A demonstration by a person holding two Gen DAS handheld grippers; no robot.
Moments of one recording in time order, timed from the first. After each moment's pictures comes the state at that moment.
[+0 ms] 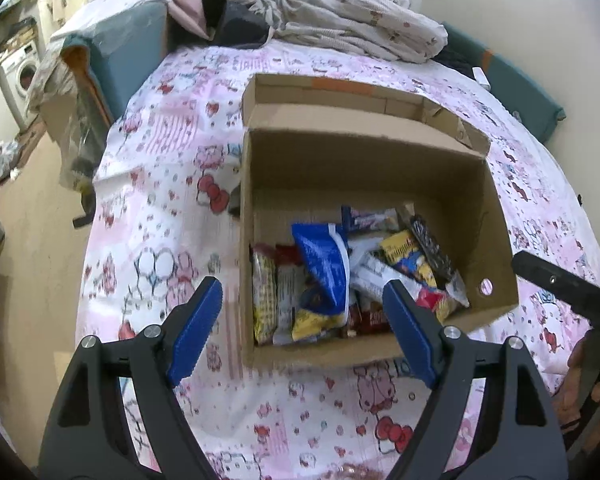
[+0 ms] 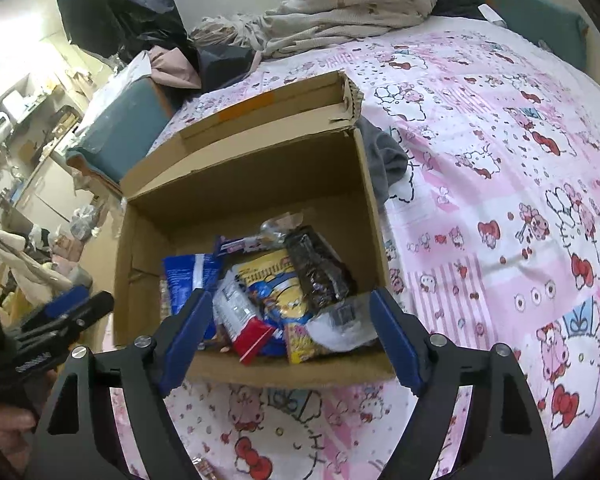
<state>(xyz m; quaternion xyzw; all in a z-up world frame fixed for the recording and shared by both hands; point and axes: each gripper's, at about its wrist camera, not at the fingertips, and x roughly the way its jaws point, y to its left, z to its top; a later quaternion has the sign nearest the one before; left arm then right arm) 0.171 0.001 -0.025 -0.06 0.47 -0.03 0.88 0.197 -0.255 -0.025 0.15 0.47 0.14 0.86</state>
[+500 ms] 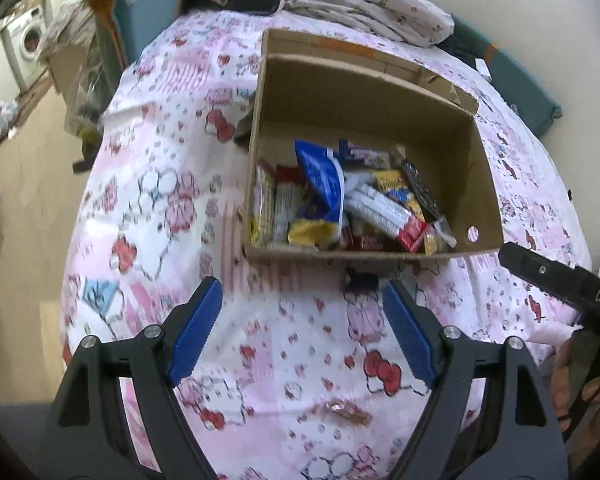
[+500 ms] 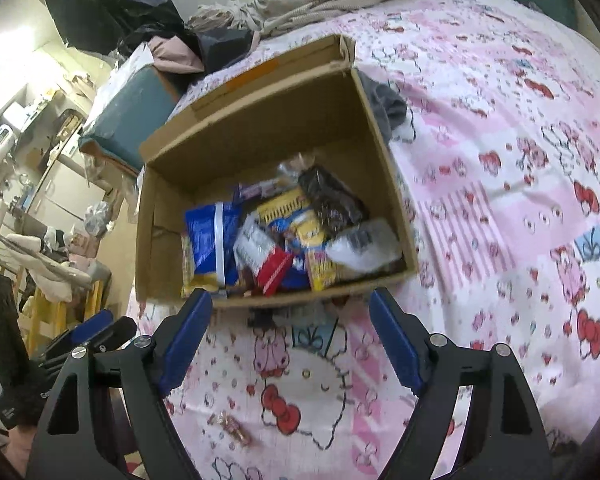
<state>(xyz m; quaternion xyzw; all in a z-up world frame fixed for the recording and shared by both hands) 0.110 0.005 -0.043 -0.10 0.51 -0.03 0.85 0.149 -0.250 -0.041 0.18 0.51 0.15 0.83</state>
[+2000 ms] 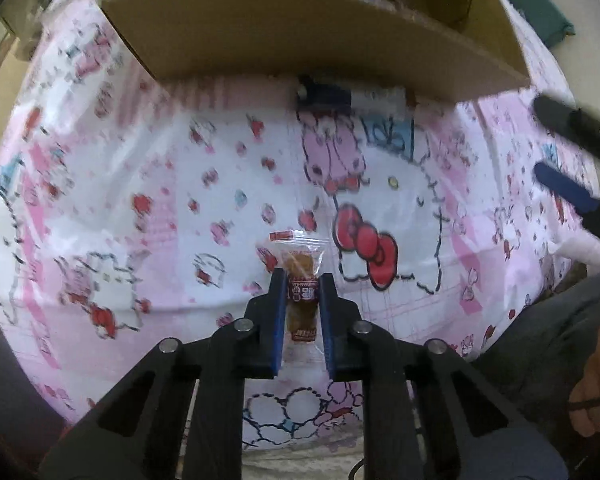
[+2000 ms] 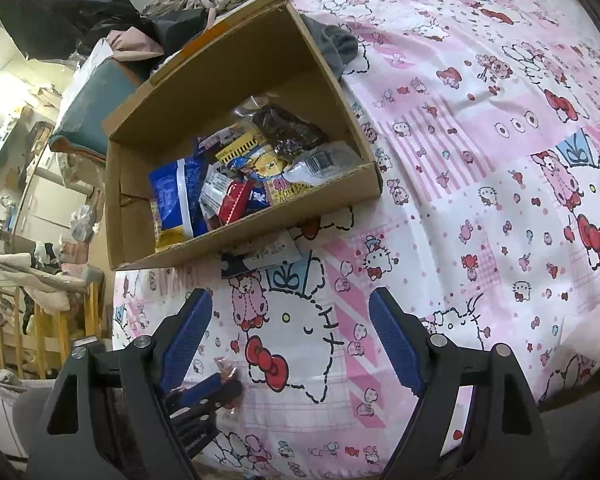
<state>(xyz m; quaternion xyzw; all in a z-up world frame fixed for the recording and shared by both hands) 0.075 -0.067 -0.137 -0.07 0.65 -0.07 0.75 0.122 -0.259 -0.076 0.22 0.56 0.11 0.79</state>
